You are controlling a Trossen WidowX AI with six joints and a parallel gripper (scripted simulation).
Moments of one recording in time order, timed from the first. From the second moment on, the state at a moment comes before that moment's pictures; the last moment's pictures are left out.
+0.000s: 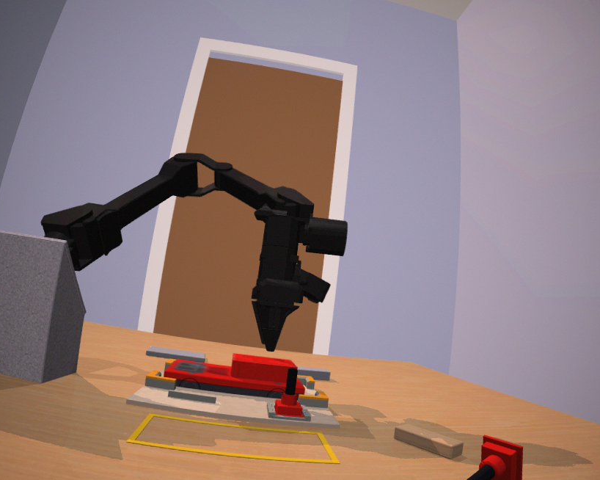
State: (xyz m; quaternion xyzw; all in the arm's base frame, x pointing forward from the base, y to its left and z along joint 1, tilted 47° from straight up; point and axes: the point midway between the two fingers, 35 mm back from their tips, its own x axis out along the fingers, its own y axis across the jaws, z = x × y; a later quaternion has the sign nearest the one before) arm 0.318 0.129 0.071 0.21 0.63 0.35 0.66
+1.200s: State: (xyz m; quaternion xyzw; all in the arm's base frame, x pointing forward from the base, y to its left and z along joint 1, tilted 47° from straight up) arm 0.316 0.145 0.055 0.21 0.63 0.35 0.66
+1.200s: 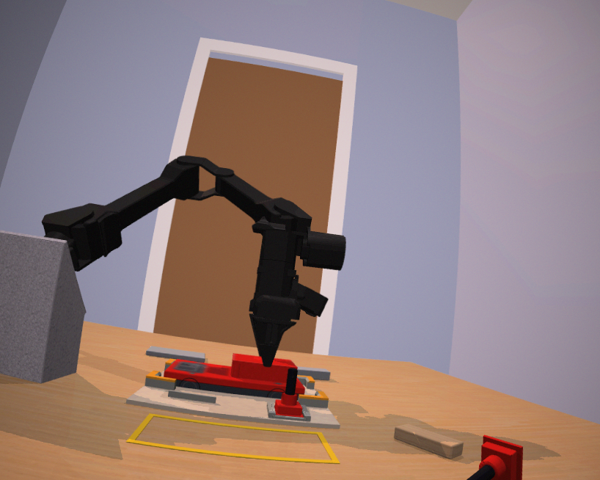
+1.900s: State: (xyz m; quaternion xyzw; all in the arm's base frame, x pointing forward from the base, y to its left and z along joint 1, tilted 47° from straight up) arm 0.315 0.153 0.049 0.21 0.63 0.35 0.66
